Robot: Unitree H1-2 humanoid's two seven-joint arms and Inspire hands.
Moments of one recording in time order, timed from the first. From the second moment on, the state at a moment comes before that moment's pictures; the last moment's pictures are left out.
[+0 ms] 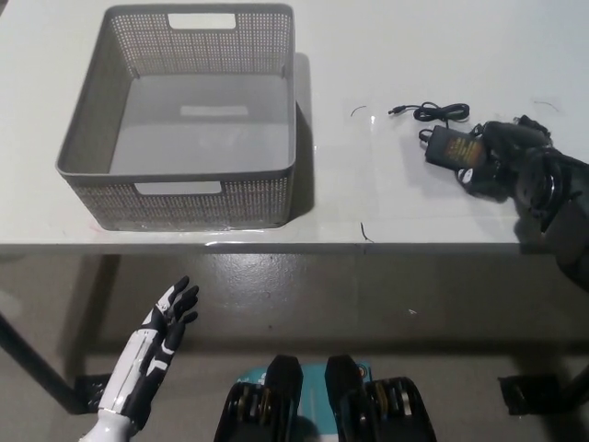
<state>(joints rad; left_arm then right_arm) 0.05 0.16 -0.04 -0.08 -0.01 -0.18 -0.13 -1.09 -0.31 0.45 1.30 -0.64 -0.03 0.00</state>
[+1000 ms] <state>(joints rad) 0.03 0.16 -0.04 -0.08 -0.01 -0.18 -0.13 -1.08 -0.31 0.30 1.30 -0.56 -0.24 -0.37</state>
